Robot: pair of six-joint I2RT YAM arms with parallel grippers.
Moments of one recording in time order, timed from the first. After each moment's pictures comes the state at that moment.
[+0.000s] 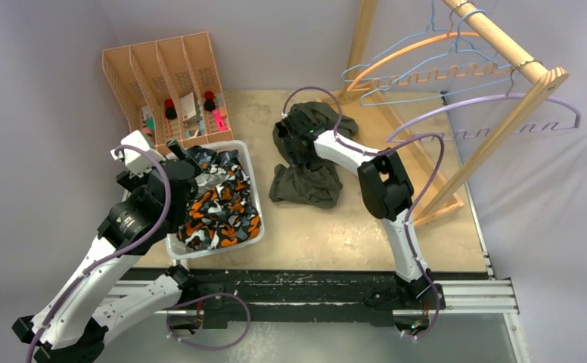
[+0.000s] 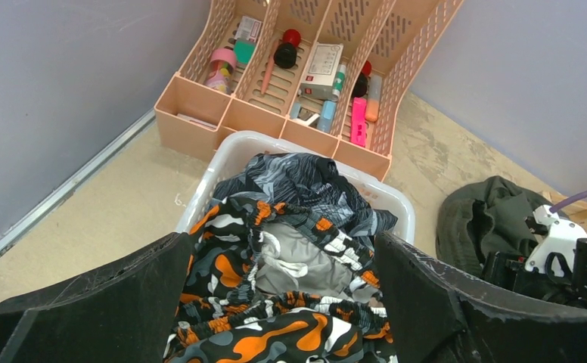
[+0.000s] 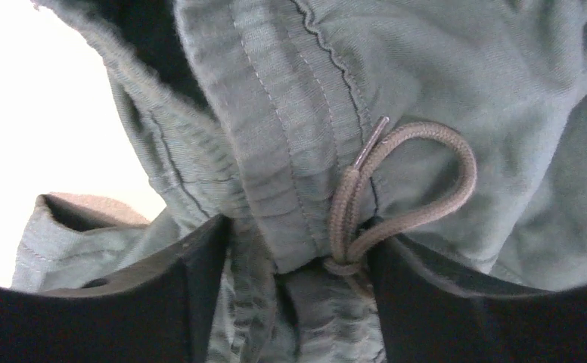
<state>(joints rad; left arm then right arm) -0.67 0.80 1.15 -0.90 -1.07 -0.78 0.63 2.26 1.82 -0.61 0.30 0.14</state>
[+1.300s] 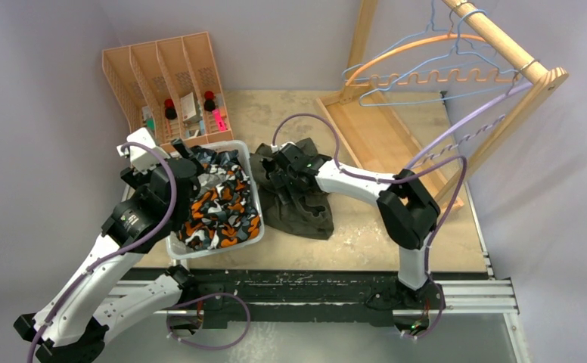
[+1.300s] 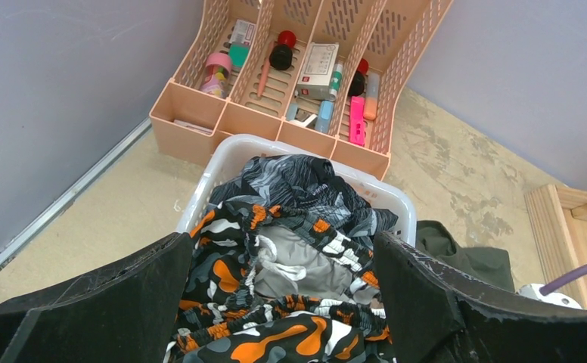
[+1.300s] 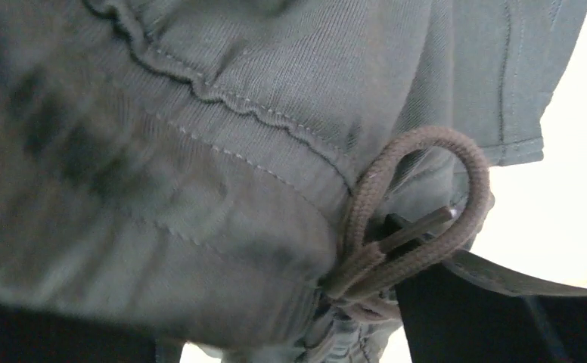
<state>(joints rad) -0.67 0.80 1.13 -0.84 -1.06 -0.71 0.83 1.89 1.40 -0.56 0.25 0.28</state>
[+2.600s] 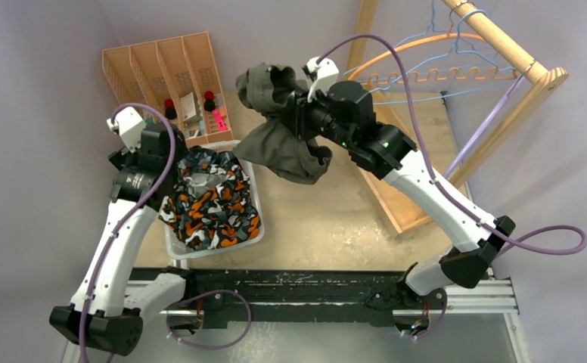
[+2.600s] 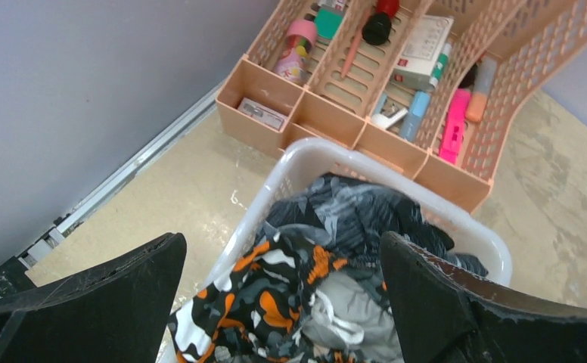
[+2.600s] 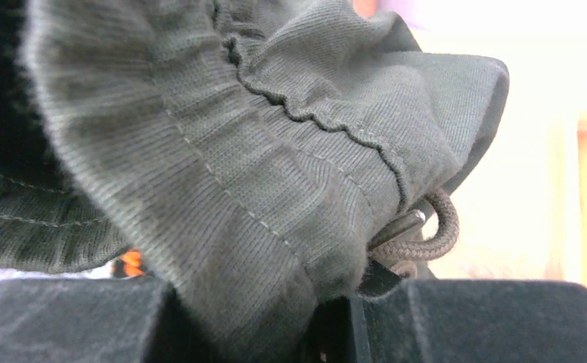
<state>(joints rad) -0.23 0.99 1.18 -0.82 -0.78 -0.62 0.80 1.48 1.67 -0.49 0.12 0.29</state>
